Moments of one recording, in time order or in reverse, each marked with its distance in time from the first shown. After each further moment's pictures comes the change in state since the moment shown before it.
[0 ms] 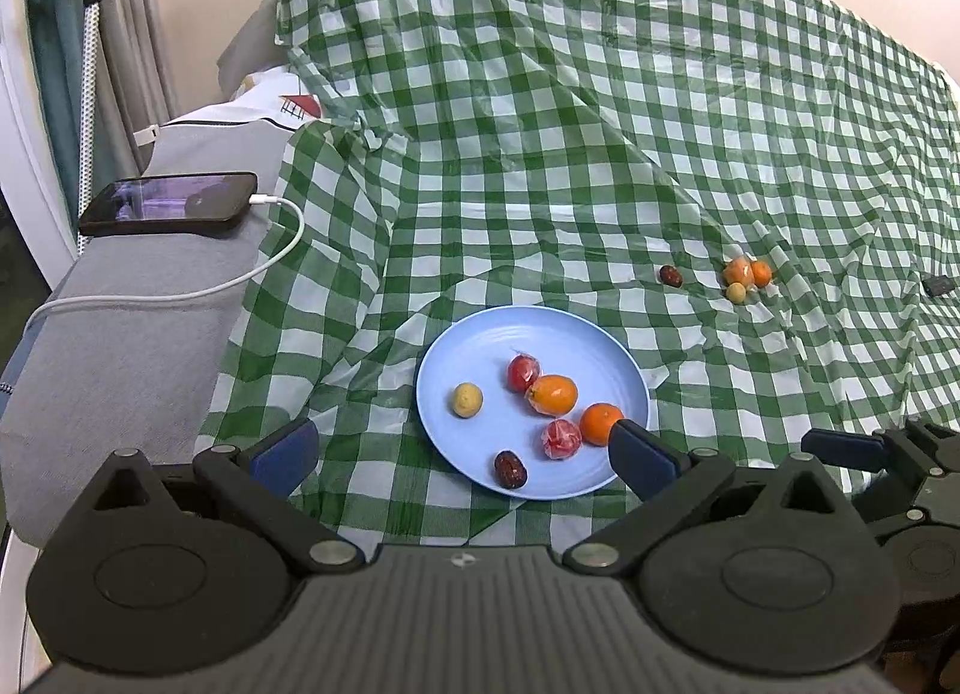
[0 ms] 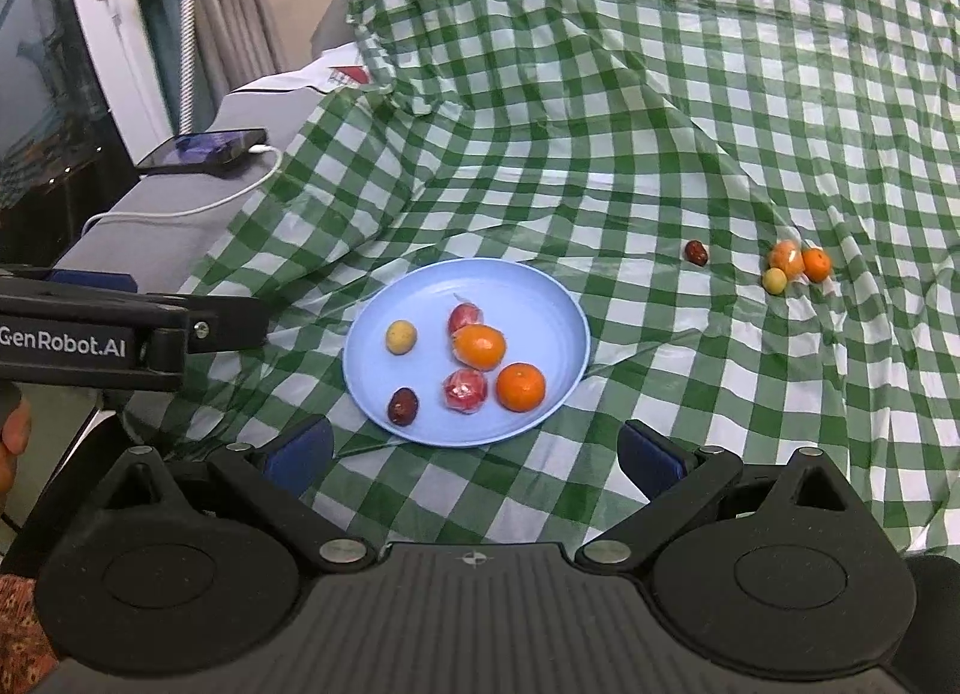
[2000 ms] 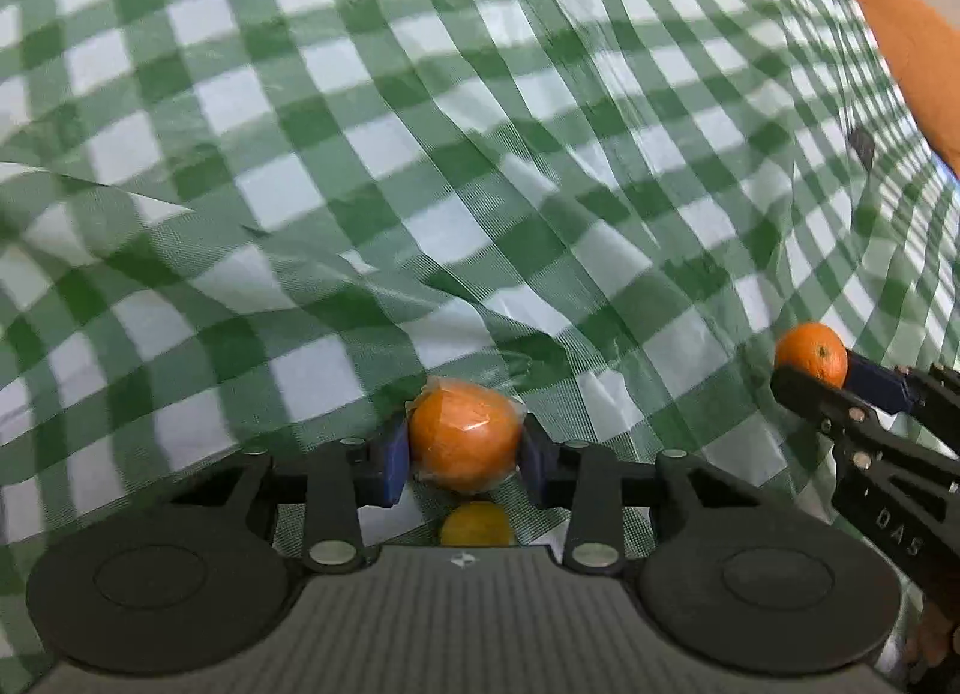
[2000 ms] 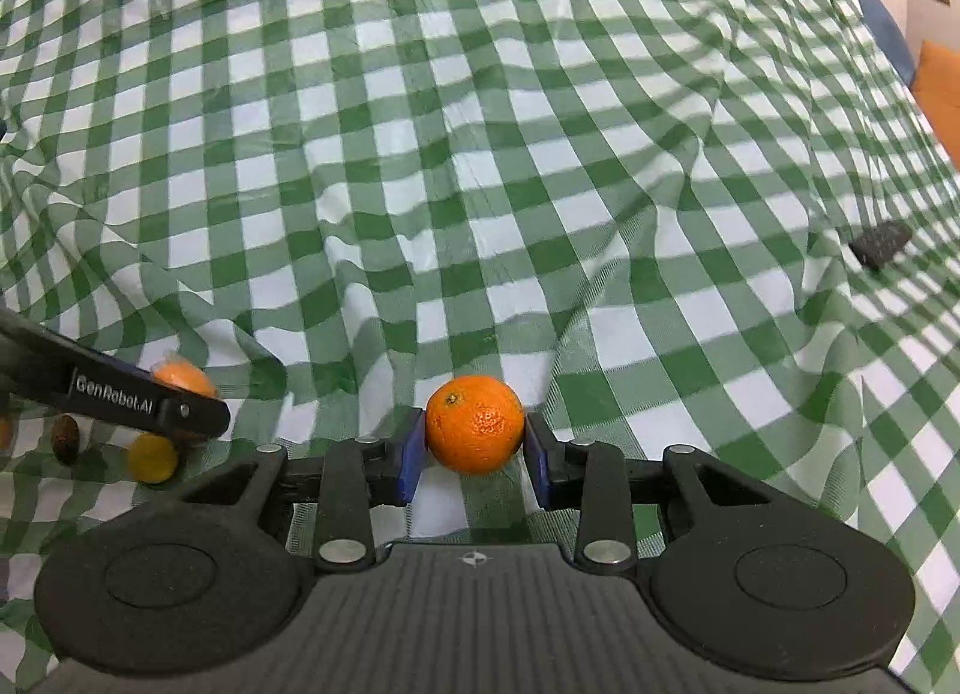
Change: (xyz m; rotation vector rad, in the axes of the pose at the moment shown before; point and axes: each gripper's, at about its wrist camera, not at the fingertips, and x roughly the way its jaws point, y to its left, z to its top) left arm 0.354 -0.315 0.145 0.406 0.188 -0.395; right arm 0.139 -0.348 0.033 0.286 -0.193 -0.513
